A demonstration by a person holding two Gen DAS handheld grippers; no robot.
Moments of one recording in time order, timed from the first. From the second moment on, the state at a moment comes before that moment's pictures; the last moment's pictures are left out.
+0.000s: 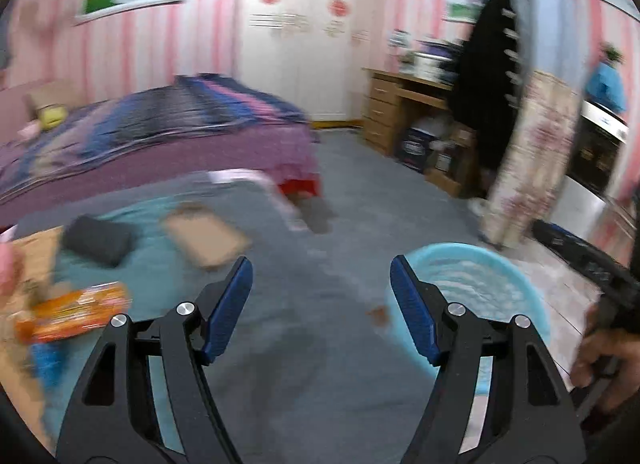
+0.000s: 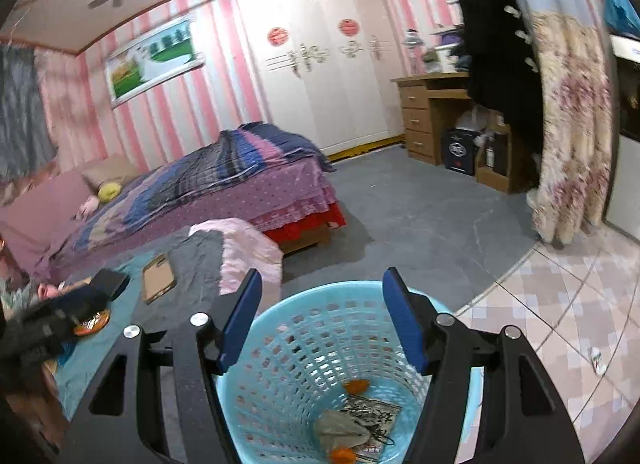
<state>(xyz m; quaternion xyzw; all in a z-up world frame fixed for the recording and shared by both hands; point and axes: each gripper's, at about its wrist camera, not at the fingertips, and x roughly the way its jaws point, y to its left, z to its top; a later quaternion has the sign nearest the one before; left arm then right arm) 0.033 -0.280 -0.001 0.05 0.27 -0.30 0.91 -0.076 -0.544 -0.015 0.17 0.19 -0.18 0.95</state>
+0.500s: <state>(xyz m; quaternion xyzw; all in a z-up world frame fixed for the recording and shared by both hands) 0.071 -0.073 -0.014 0.01 0.28 -0.13 0.95 -0.003 -0.401 -0.008 0.13 0.22 -0.04 0.97</state>
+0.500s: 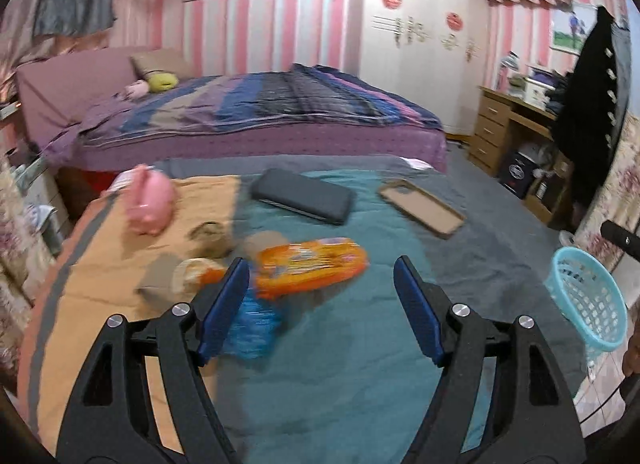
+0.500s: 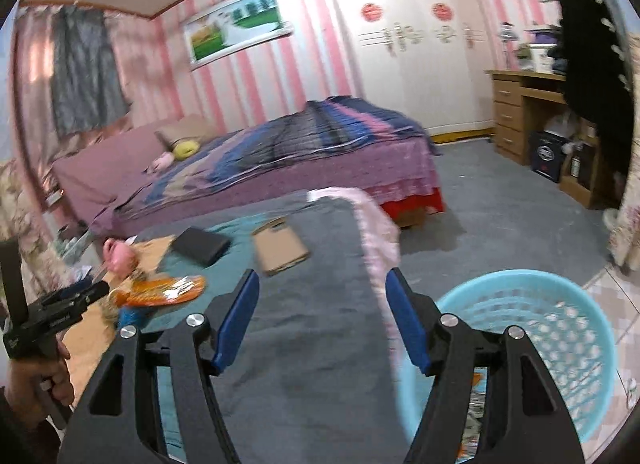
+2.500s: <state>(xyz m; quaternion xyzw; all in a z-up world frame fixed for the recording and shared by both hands) 0.101 0.073 -0.054 -0.07 0.31 -0.04 0.95 0.147 -0.113 -0.098 0.05 0.38 0.18 0.90</state>
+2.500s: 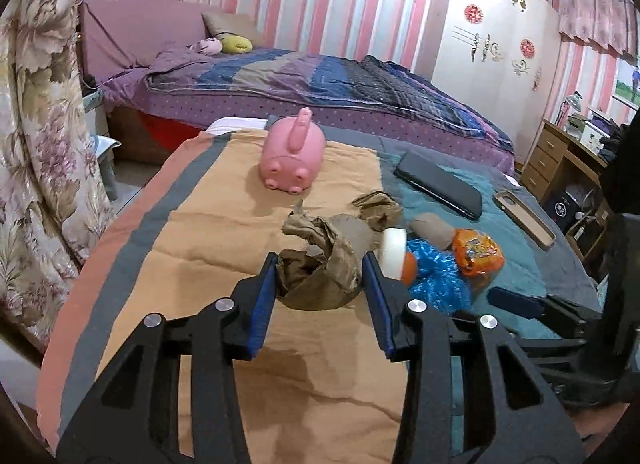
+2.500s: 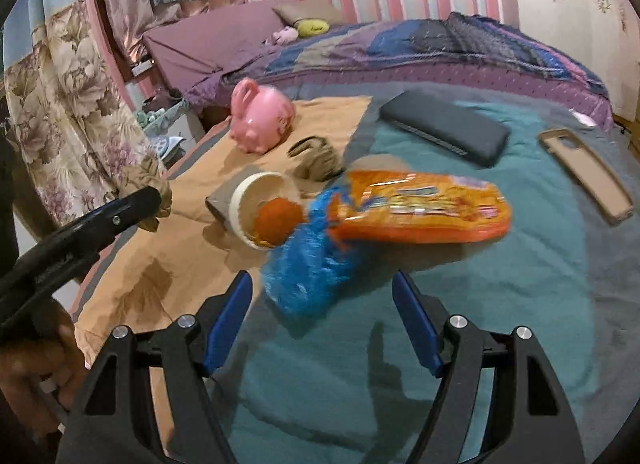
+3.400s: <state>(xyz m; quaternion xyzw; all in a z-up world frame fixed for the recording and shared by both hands) 0.084 0.035 -0.020 -0.07 0.25 -0.07 0.96 0.087 -0.150 -0.019 0.02 0.25 0.20 0.95</state>
